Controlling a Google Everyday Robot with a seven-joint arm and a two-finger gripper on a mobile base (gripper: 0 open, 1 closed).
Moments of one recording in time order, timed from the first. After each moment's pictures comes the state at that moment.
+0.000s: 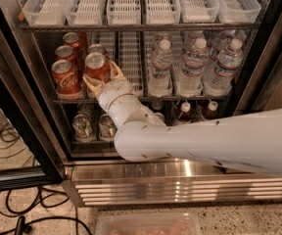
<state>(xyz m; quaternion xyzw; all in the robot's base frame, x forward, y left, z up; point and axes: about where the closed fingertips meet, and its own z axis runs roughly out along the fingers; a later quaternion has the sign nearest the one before) 0.638 0.104 0.876 -0.24 0.63 0.08 0.73</state>
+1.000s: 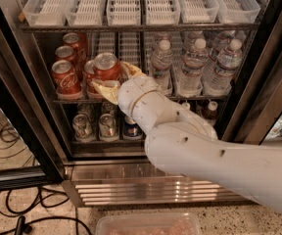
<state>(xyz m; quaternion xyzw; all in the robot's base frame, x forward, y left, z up) 0.578 0.056 0.923 -0.27 0.65 0.10 0.71</state>
